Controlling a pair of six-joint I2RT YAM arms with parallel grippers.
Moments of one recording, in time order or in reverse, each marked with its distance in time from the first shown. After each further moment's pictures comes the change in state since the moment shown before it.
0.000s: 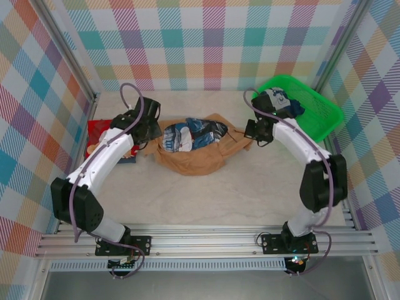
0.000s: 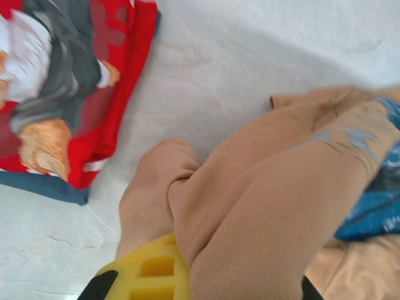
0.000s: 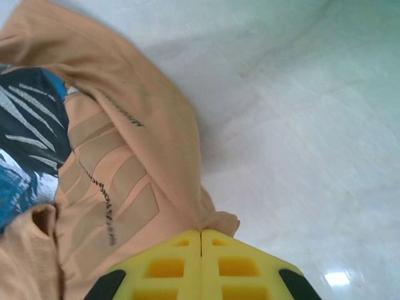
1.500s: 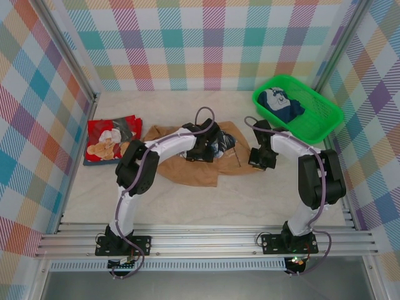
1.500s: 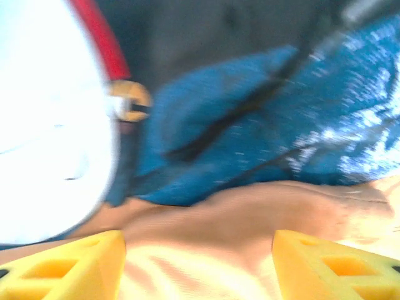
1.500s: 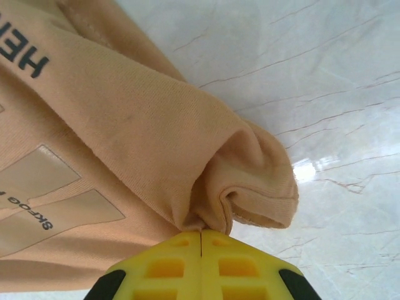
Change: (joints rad) left arm -0.331 0.620 0.228 0.048 0.214 0.058; right arm -0.058 0.067 -0.256 -0.051 -0.088 0.025
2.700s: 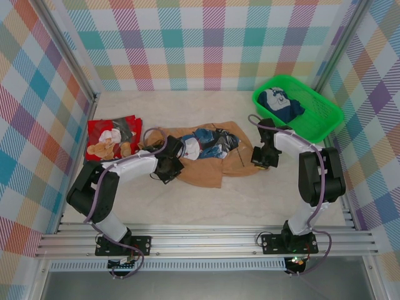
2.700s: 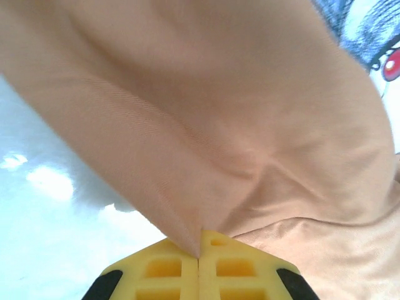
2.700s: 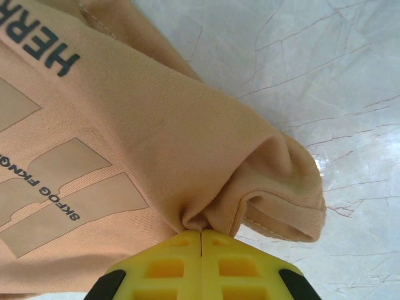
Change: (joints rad) left arm 0.143 -0.486 -0.661 0.251 0.086 -0.589; right arm -0.041 0.028 0.018 0.002 -0.034 -0.060
